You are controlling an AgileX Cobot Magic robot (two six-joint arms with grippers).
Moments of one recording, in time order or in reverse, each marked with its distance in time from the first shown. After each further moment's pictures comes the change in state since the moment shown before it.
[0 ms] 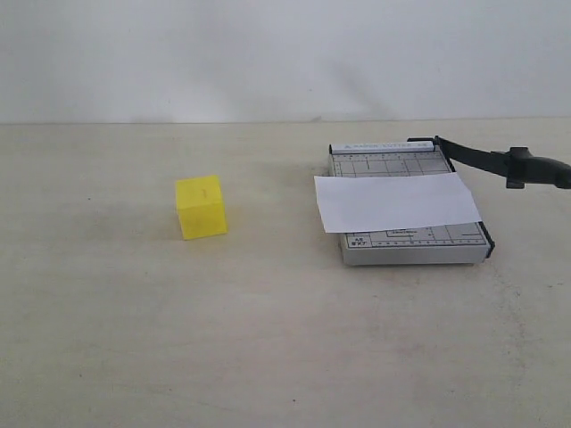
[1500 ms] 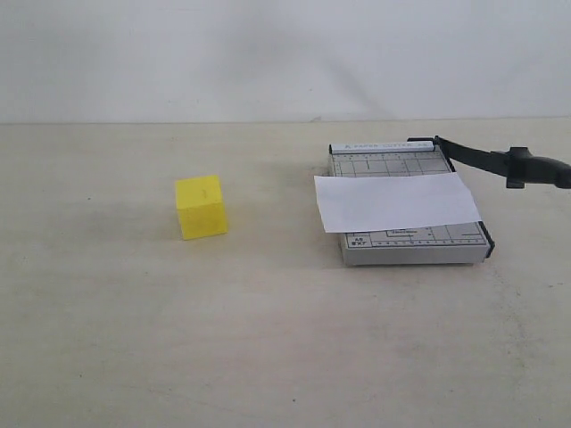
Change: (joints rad) left arm 0.000 0.000 0.000 0.000 0.000 0.000; right arm 0.000 -0.396 0.584 -0.031 -0.527 0.100
